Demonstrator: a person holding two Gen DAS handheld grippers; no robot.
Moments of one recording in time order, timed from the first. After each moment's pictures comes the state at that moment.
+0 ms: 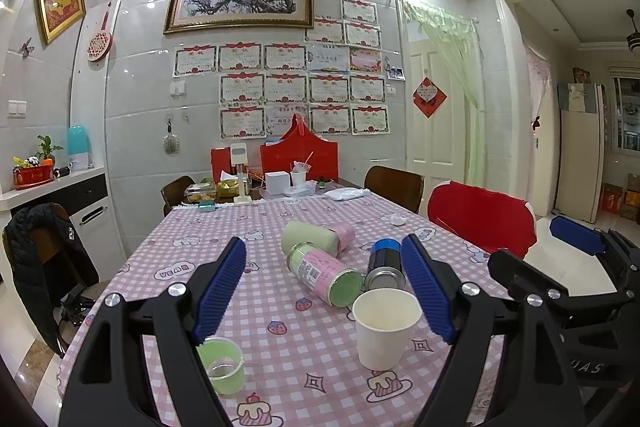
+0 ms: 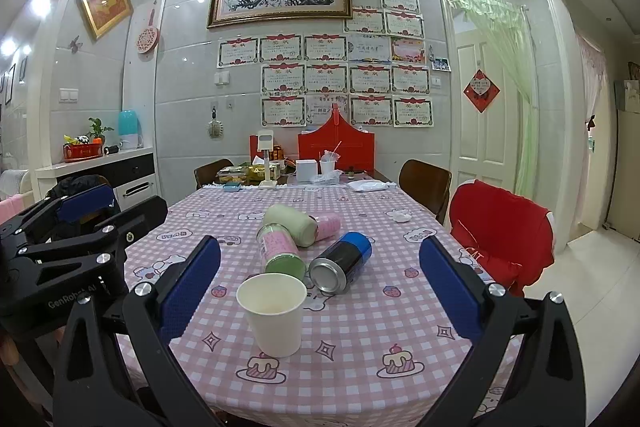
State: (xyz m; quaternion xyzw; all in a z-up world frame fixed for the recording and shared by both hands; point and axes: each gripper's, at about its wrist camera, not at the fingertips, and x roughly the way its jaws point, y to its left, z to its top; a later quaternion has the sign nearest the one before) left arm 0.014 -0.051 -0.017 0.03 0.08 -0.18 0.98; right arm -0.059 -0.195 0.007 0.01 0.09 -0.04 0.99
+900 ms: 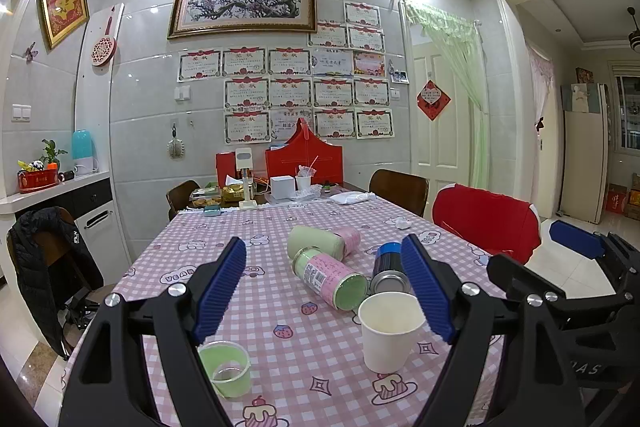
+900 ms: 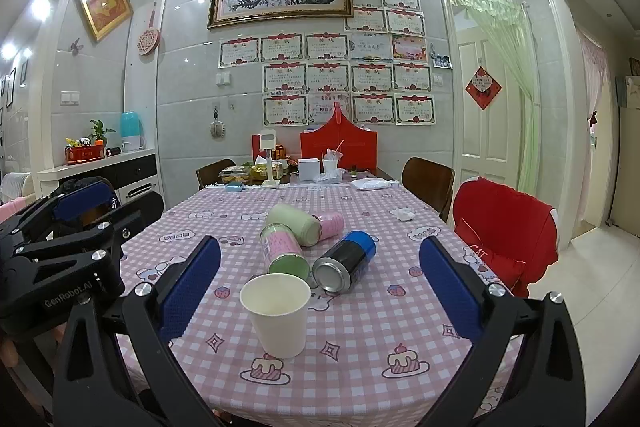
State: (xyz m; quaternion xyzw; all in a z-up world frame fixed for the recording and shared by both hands) left arm 0.012 -0.047 -0.015 0.04 0.07 -0.17 0.98; right arm -0.057 -0.190 0.010 0.01 0.10 -0.04 0.99
